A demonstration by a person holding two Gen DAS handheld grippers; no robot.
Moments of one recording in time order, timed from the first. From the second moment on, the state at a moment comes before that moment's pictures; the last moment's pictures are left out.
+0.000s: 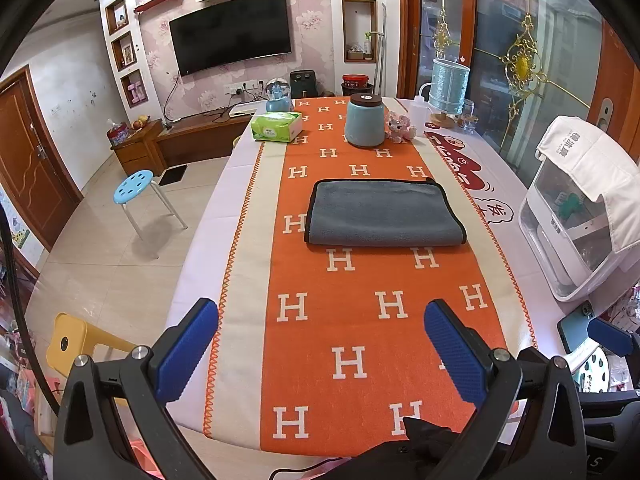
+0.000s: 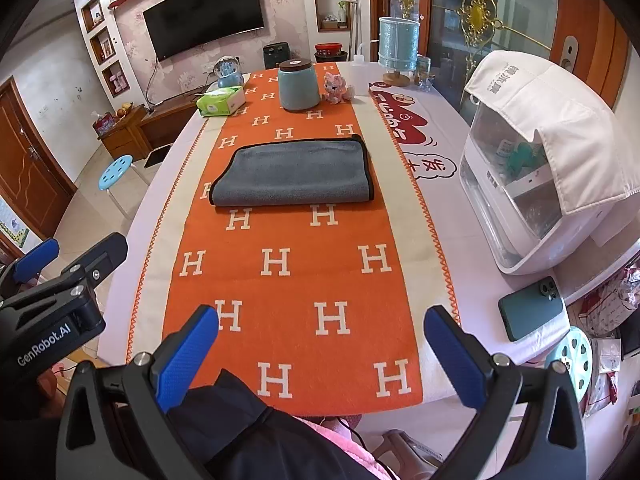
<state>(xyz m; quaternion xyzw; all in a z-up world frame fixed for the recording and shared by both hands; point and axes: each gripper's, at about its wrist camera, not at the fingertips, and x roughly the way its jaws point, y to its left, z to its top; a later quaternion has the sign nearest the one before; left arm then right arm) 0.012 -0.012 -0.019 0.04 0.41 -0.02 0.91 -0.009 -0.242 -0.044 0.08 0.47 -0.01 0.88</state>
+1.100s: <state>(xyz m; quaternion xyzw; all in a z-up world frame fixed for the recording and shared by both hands) 0.012 -0.009 -0.020 0.04 0.41 -0.02 0.91 -0.009 -0.240 -0.043 0.08 0.47 -0.01 0.88</state>
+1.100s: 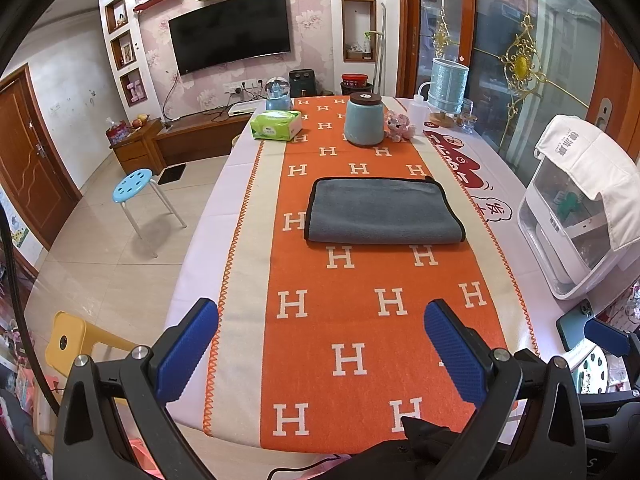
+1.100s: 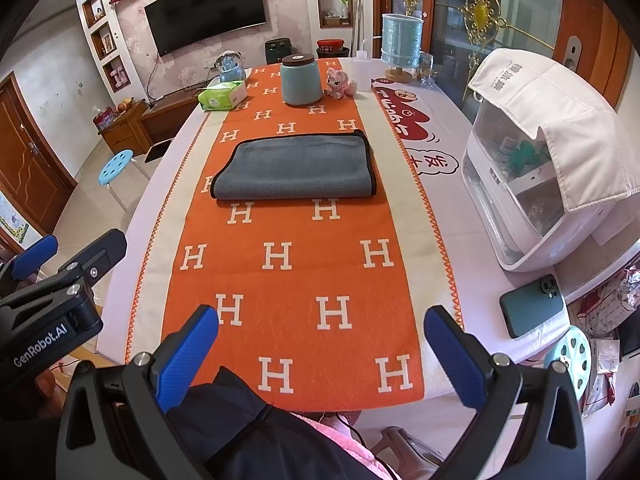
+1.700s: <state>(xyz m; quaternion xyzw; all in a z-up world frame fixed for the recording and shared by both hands) 0.013 -0.009 -0.020 0.04 0.41 -0.02 0.91 -0.007 -0.240 -0.043 0.08 0.48 -0.01 0.88</state>
